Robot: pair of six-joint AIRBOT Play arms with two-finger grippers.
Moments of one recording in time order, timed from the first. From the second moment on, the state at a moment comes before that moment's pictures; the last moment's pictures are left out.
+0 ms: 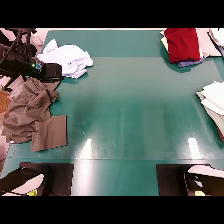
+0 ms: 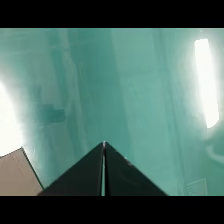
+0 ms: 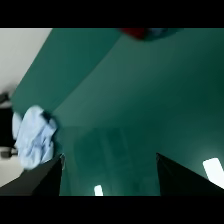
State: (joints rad) left arm -0.20 -1.11 1.49 1.30 -1.37 -1.65; right arm -0.95 -1.38 1.87 -0.55 1.69 1.61
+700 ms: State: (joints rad) left arm -0.20 -1.11 1.49 1.29 -1.37 -1.65; right arm 0.41 -1.37 1.58 -0.47 1.30 1.29
